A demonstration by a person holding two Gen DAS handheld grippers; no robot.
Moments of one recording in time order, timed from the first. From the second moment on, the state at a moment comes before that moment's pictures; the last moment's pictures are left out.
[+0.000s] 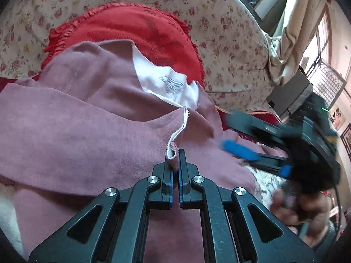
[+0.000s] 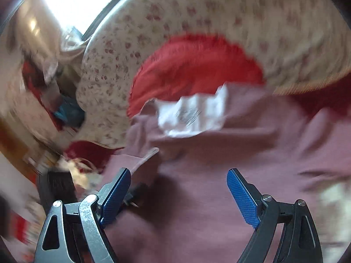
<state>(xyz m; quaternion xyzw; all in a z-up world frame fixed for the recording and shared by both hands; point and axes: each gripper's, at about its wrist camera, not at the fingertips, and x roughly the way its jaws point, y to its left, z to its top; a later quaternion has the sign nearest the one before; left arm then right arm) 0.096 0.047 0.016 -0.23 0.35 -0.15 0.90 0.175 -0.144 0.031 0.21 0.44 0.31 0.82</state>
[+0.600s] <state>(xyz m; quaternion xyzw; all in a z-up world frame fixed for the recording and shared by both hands) 0.081 0.022 0.002 -0.19 0.39 -0.17 0.88 0.195 -0.101 -0.015 0.20 0.50 0.36 0.76</state>
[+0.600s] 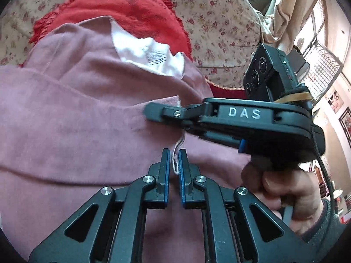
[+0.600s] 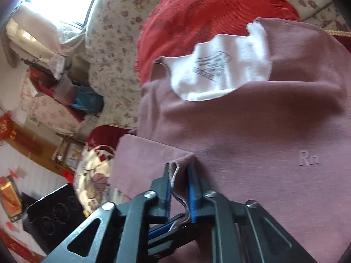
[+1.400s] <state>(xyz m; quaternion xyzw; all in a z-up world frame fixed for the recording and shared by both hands) 0.077 0.139 0.038 -0.26 0.33 0.02 0.91 0.246 -0.231 0.009 0.17 0.43 0.16 0.87</state>
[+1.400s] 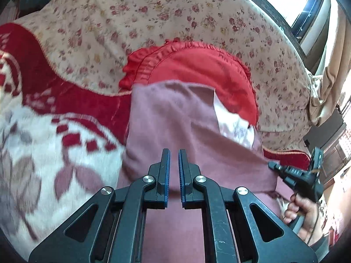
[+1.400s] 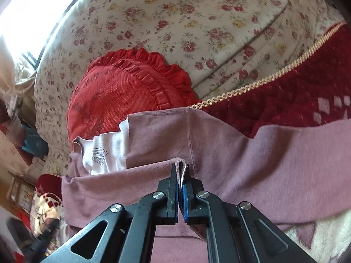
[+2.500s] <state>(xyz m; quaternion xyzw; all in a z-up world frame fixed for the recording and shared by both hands) 0.120 0.148 0.004 -0.25 0.40 0.02 0.88 0.205 -0.167 0.028 0.00 0.46 0.14 0.88</state>
